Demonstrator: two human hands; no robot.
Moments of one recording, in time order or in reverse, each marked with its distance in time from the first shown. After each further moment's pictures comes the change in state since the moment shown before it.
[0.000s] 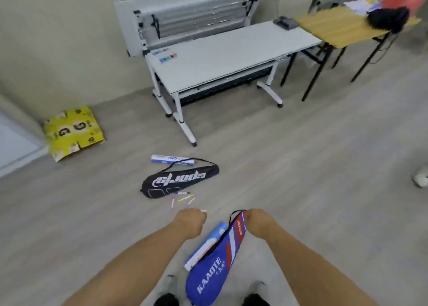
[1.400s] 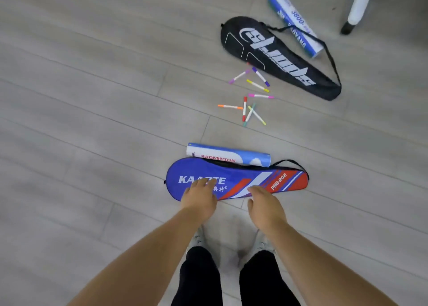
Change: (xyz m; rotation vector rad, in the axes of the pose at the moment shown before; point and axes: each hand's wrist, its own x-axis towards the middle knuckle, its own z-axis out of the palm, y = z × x) left_hand 0.245 0.104 0.469 -1.021 0.068 -0.925; right_hand 0.354 0.152 0.344 -0.537 -0.235 -0.697
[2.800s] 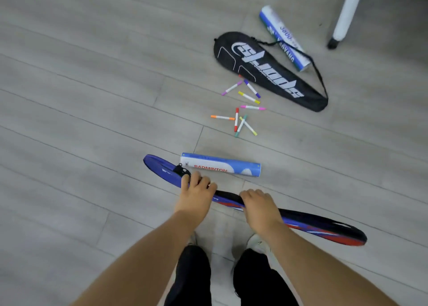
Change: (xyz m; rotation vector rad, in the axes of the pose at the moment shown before) left_hand 0.004 0.023 -0.003 0.515 0.360 0.282; right_hand 0.006 0.021 -0.019 -0.333 -0.007 -0.216
